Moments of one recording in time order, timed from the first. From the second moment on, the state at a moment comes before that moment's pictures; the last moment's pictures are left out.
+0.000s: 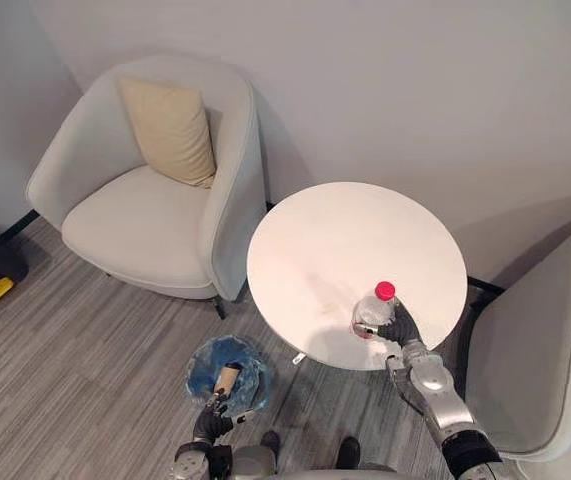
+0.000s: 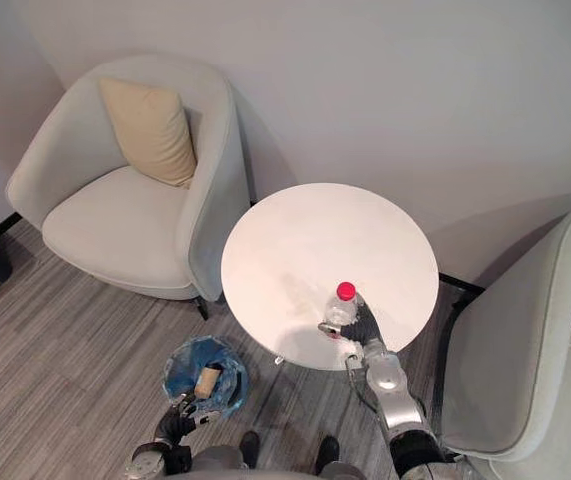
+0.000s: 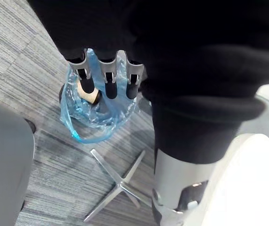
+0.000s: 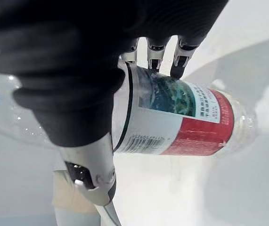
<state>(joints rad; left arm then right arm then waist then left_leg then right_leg) 0.19 0.09 -0.04 0.75 -0.15 -0.14 0.00 -0.11 -0.18 0.10 0.50 0.00 -0.17 -0.07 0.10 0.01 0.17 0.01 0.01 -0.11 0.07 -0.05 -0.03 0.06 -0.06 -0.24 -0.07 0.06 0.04</state>
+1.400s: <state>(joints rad) 0.17 0.10 -0.08 0.76 -0.16 -0.16 0.02 0.07 -0.18 0.17 -0.07 -0.05 -0.21 -0.06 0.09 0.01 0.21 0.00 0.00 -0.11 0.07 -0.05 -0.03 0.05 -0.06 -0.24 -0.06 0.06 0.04</state>
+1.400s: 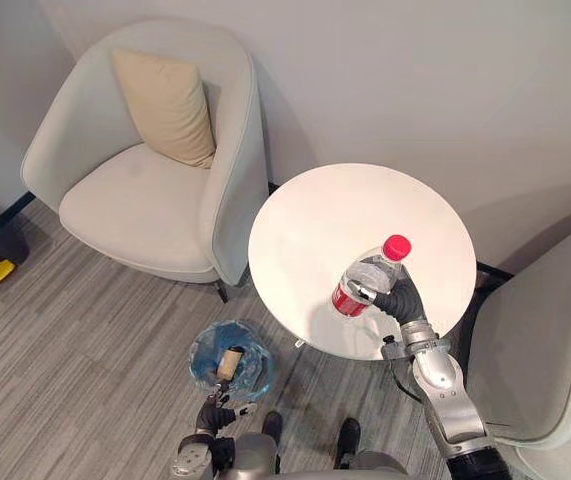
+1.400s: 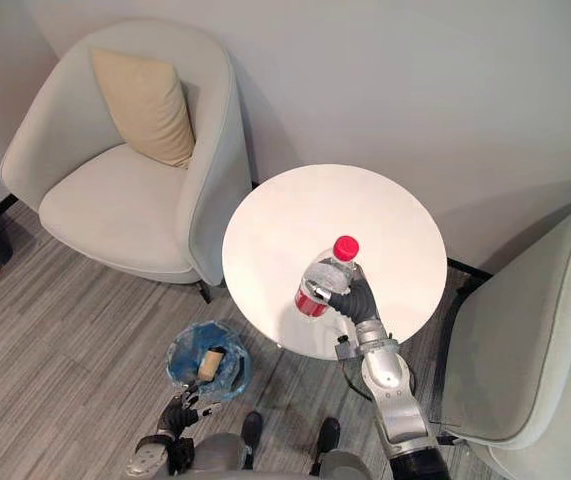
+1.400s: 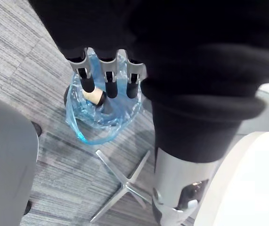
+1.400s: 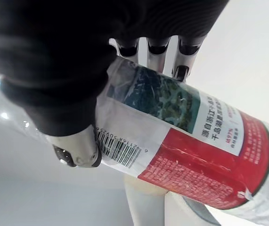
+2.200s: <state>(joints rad) 0.16 0.11 -0.17 0.79 -0.15 -0.18 0.03 0.11 -0.22 0.21 -0.16 -0.13 -0.24 -0.09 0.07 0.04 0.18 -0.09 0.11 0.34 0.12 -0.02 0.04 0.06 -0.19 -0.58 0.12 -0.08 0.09</state>
